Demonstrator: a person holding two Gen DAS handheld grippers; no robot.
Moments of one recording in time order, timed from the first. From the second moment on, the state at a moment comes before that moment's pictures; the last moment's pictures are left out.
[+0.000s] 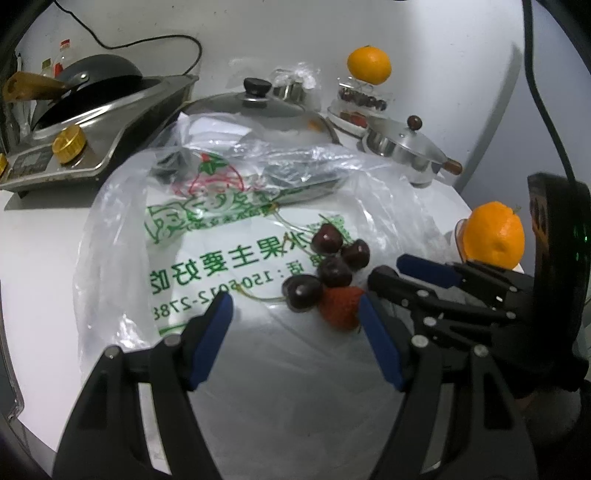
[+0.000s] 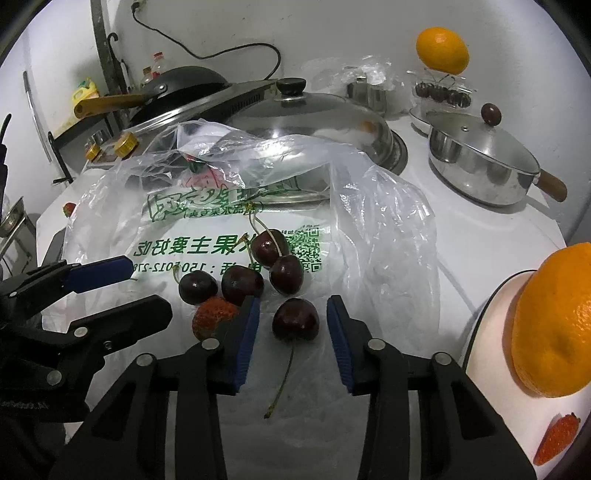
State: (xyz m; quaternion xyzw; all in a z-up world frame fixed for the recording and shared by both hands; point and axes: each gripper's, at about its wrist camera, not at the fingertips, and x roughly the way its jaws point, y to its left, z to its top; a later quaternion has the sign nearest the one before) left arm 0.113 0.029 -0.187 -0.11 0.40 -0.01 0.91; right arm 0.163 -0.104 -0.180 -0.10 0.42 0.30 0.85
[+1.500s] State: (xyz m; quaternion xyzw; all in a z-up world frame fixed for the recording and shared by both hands) left arm 0.137 -0.013 -0.203 -0.09 0.43 0.00 0.90; right arm 0.166 -0.149 -0.168 -0.07 0.40 0.30 0.86
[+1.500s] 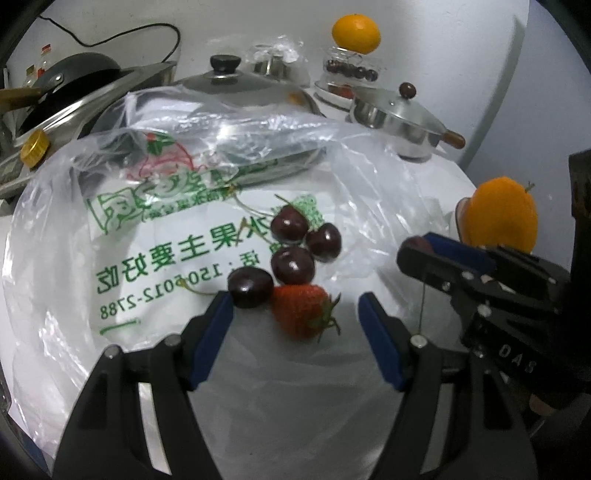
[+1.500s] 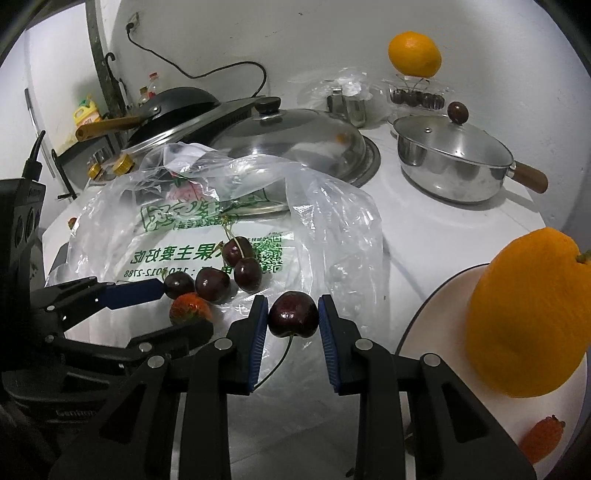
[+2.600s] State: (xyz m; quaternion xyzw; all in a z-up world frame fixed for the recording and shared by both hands) left arm 0.141 -0.030 -0.208 -0.07 0.44 0.01 0.89; right arm 0.162 -0.159 -0.169 -0.05 0.39 0.32 0.86
